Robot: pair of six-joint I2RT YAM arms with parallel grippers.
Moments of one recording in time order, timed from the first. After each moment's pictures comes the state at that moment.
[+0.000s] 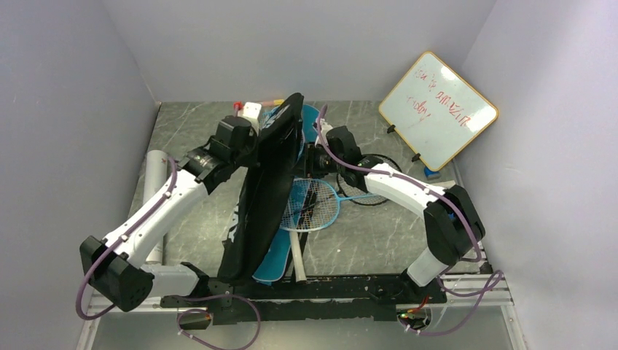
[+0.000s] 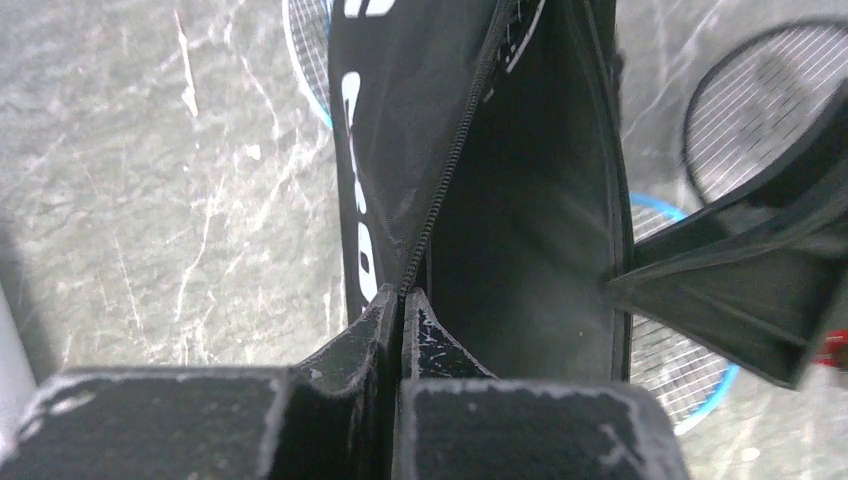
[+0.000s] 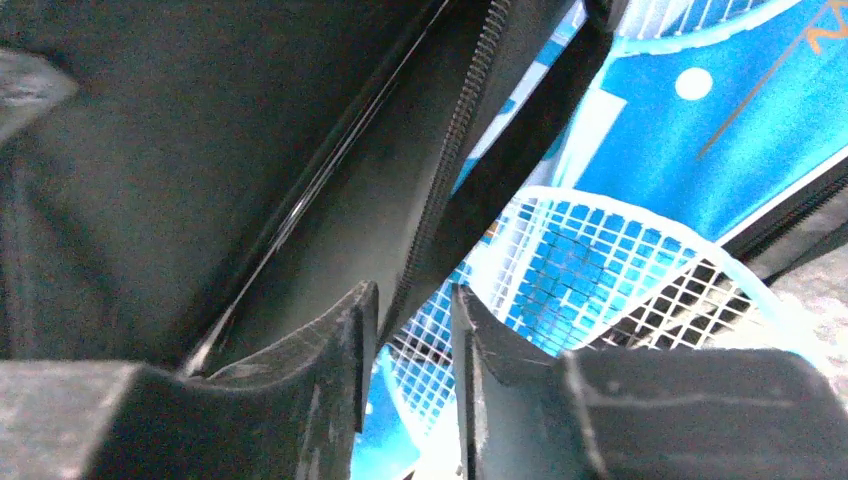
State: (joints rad) left arm -0.56 1.27 1.30 -0.60 -0.26 -0.24; right arm 0.64 1.59 1.10 -0.02 -0.35 0.59
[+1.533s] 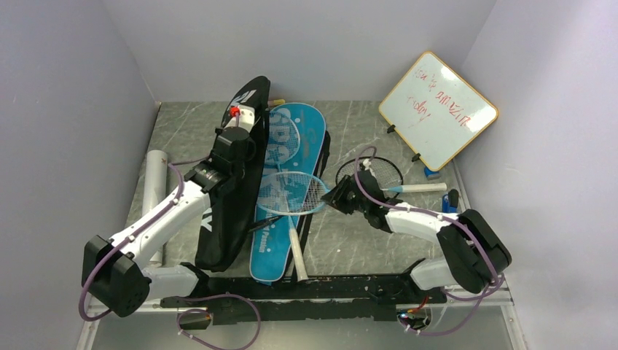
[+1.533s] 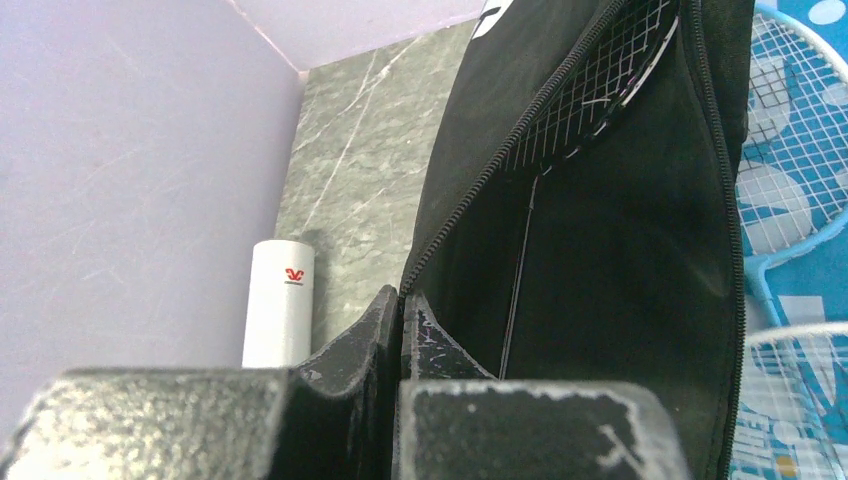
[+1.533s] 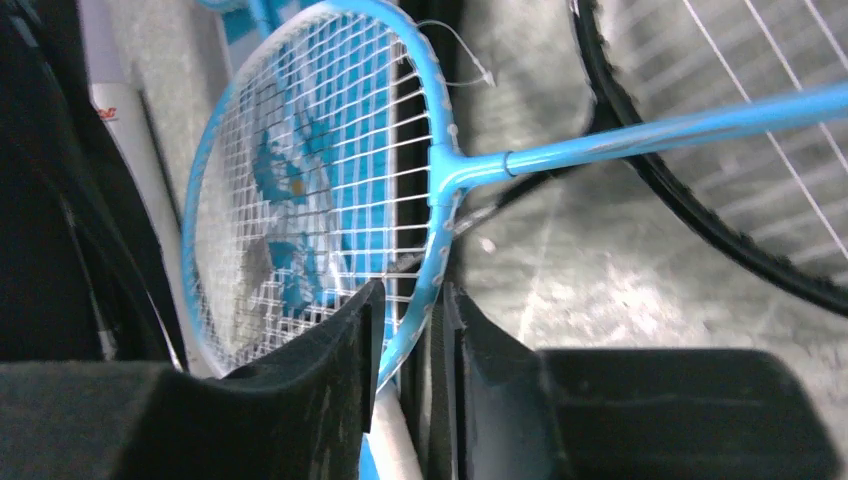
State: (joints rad) left arm -0.56 1.23 1.04 -0.21 -0.77 0.13; right arm 0.60 1.37 0.51 0.21 -0.06 1.06
